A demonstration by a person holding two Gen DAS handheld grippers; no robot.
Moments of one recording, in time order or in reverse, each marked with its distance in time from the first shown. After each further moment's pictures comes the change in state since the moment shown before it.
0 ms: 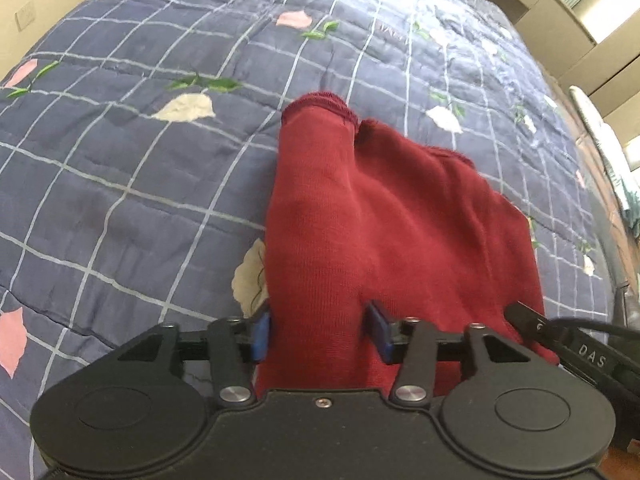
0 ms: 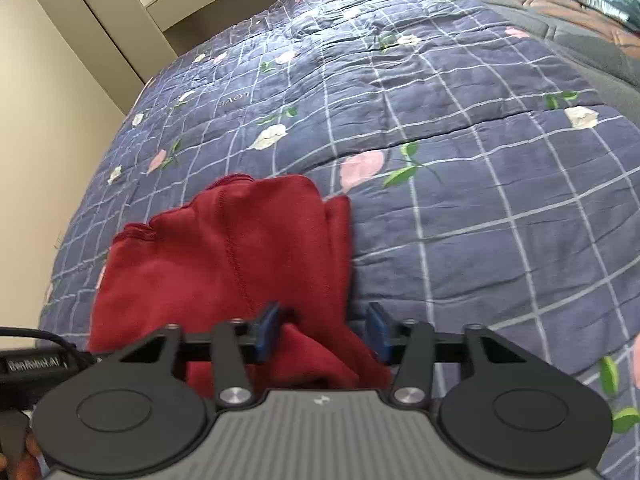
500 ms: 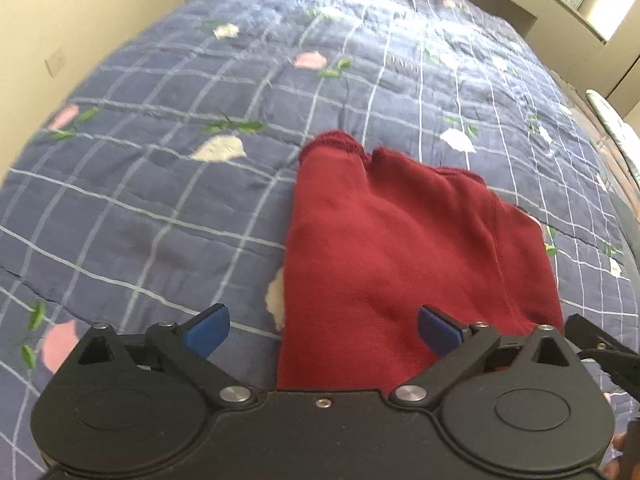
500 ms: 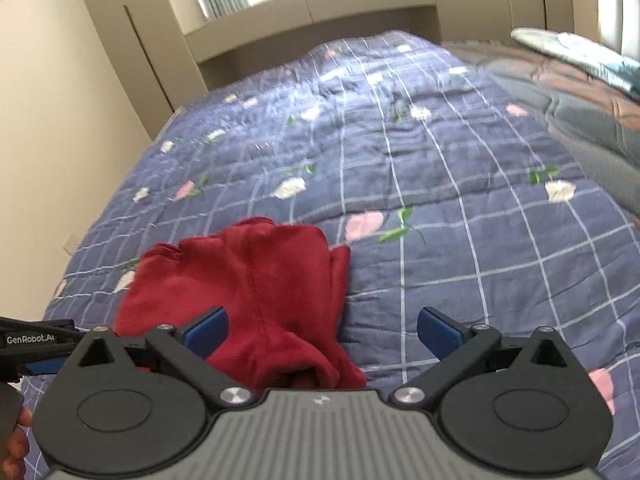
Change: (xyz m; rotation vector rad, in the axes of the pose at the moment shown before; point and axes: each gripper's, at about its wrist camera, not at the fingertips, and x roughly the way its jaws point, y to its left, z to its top) left arm -0.035 -0.015 -0.015 0.056 -0.134 0.146; right arm -0.065 0.006 -0.012 -0.120 -0.184 0.041
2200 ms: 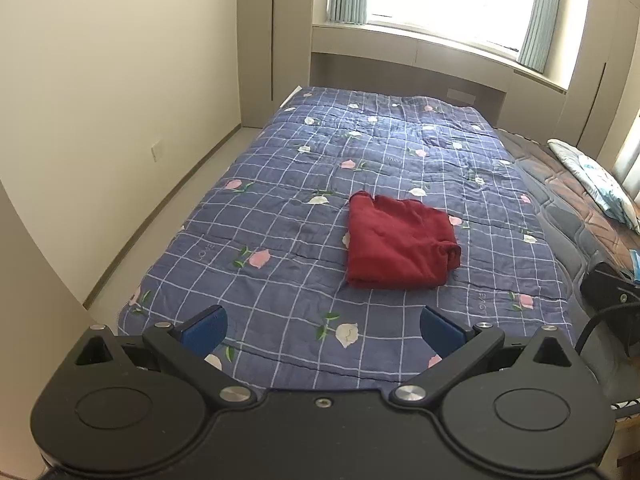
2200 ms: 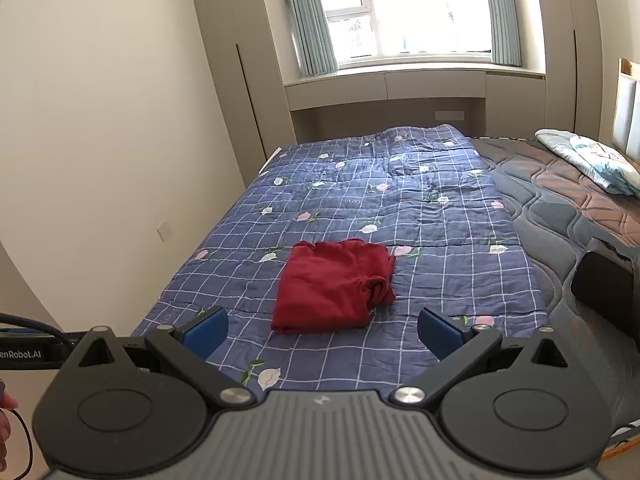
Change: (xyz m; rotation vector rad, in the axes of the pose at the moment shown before) left arm -0.429 0.009 -0.244 0.061 -0.305 0.121; right arm -0.398 0.072 -0.079 -0.184 -0.122 0.103
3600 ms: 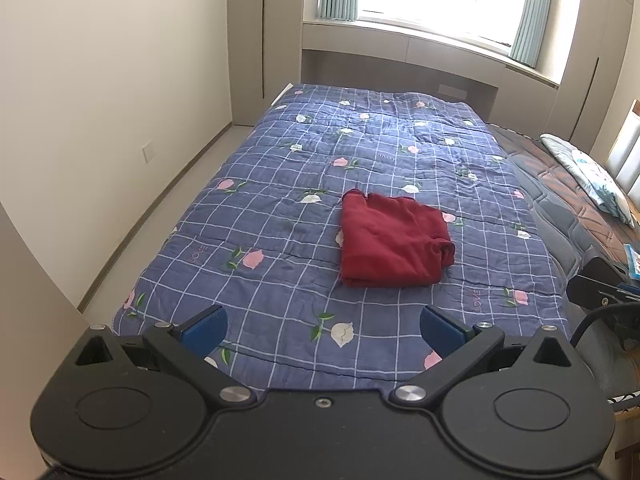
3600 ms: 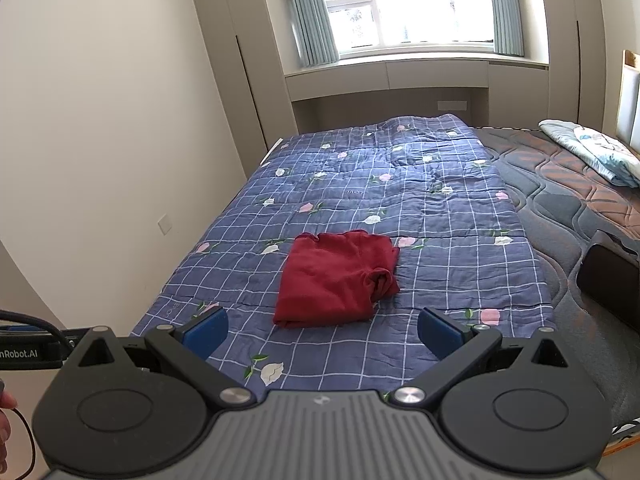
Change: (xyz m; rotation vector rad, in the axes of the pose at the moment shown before) left arm 0.002 -0.001 0.005 0.016 0.009 -0.020; right arm 0.010 0.001 0.002 0.003 0.033 0.006
